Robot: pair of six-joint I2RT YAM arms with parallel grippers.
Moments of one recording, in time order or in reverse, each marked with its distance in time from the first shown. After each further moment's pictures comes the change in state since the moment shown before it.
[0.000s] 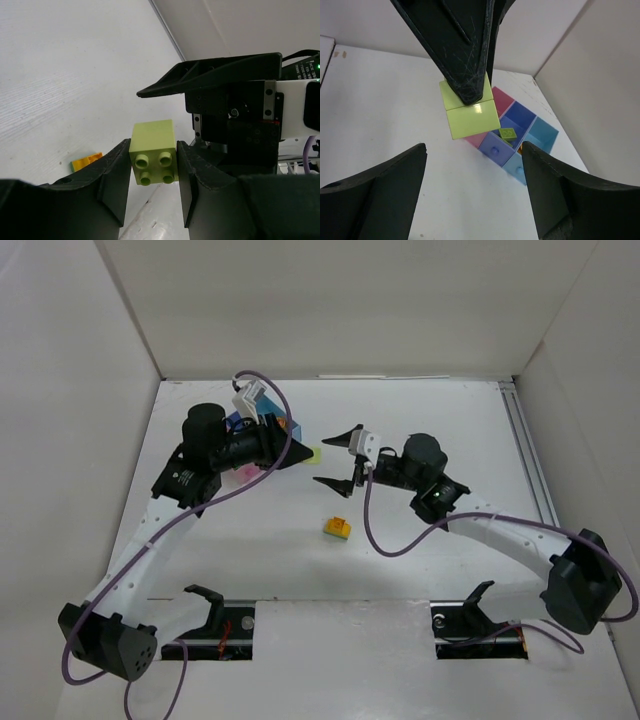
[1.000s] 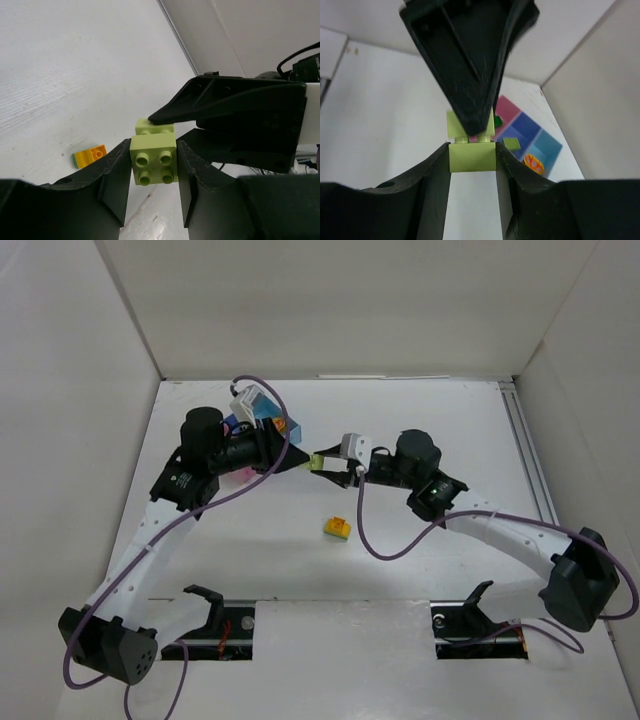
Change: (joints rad) left arm 0.010 -0.016 -0.030 -0.023 0.018 0.010; right arm 0.028 0.032 0.069 -0.069 -0.027 -0.071
